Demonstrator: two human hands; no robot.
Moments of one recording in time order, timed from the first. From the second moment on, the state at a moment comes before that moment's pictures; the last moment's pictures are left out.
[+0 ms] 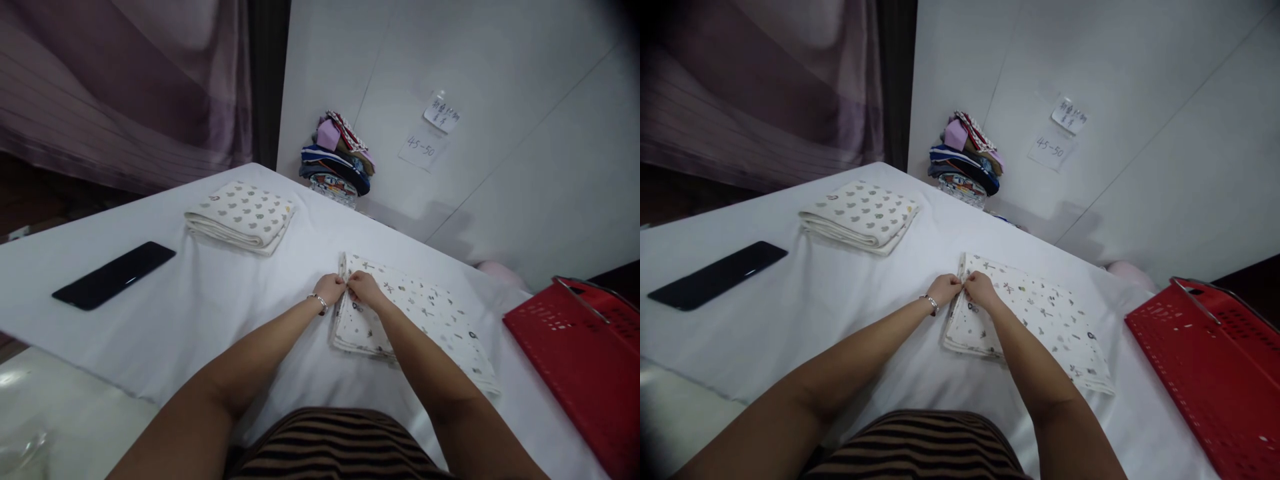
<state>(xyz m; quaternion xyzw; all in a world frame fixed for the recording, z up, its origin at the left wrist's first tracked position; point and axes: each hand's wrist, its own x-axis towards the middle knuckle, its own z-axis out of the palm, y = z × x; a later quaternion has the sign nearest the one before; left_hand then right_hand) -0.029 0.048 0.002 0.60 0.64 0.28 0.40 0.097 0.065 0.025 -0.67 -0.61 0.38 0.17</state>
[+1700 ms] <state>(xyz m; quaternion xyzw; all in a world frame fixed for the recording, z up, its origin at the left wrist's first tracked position) -0.020 0.058 -0.002 0.58 0.64 0.30 0.40 0.102 0.064 0.024 -0.68 -0.60 0.40 0.16</state>
